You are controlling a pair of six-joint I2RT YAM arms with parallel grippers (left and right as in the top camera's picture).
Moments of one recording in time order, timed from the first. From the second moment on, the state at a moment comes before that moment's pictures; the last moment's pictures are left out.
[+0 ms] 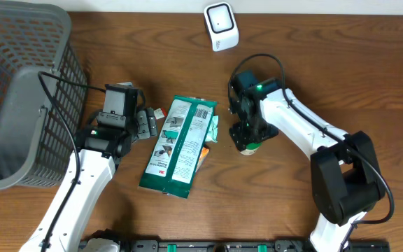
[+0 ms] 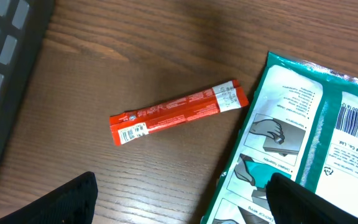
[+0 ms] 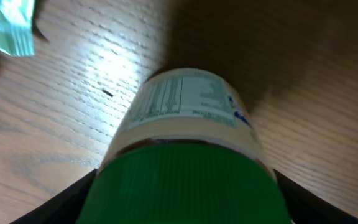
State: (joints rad) left arm -0.21 1.28 0.93 -0.68 -0.14 -0.33; right arm 0.47 1.93 1.36 -1.08 -0.06 0.05
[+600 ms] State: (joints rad) left arm -0.21 1.28 0.93 -0.68 -0.14 -0.33; right arm 0.47 1.93 1.35 -1.07 -0.06 0.23
